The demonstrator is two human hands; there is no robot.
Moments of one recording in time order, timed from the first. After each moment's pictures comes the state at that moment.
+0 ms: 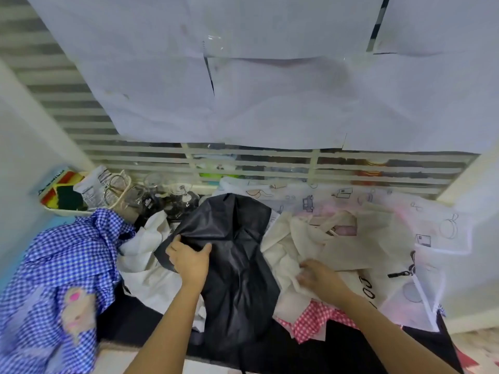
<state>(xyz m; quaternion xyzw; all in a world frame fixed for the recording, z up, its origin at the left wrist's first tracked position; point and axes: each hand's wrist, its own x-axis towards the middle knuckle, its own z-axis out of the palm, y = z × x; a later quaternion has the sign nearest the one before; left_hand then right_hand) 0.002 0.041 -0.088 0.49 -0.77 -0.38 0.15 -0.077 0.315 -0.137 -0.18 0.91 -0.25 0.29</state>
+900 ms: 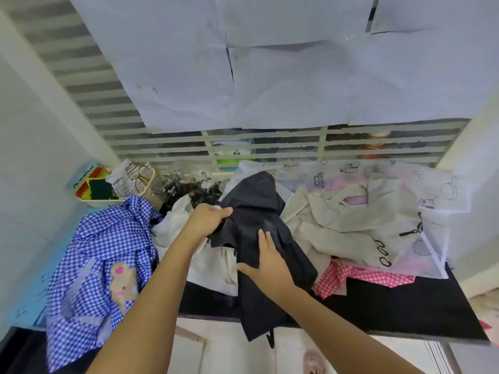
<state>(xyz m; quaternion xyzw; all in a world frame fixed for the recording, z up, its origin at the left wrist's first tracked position) 0.042 0.004 0.002 0.31 -0.82 -0.48 -0.07 0.064 0.176 -0.087 -0.18 0.89 -0.37 0.21</state>
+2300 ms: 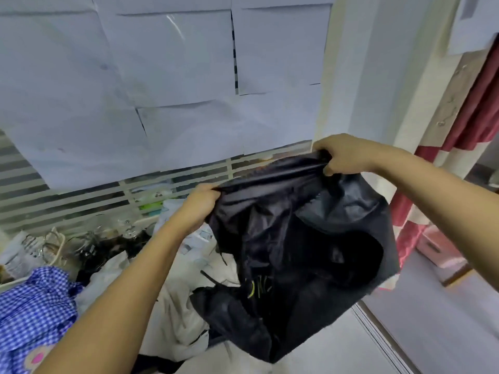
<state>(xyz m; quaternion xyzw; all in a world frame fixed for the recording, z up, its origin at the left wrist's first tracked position) 0.054 0.126 0.108 -0.04 -0.84 -0.54 -0.04 0.061 0.412 0.195 -0.10 0.99 -0.11 0.03</state>
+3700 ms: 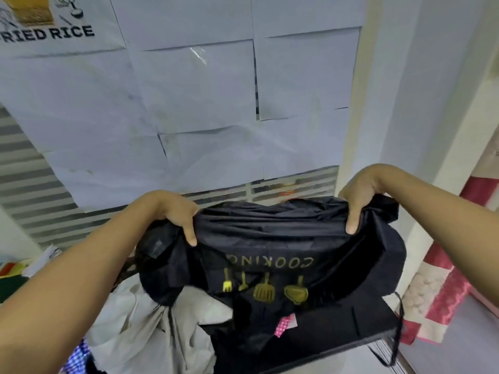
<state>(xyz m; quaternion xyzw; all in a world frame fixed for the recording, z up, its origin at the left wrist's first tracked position) -0.035 0.057 0.156 -0.07 -0.90 -0.14 -0.41 -0.043 0.445 0.171 -0.10 0.86 -0.08 0.50</state>
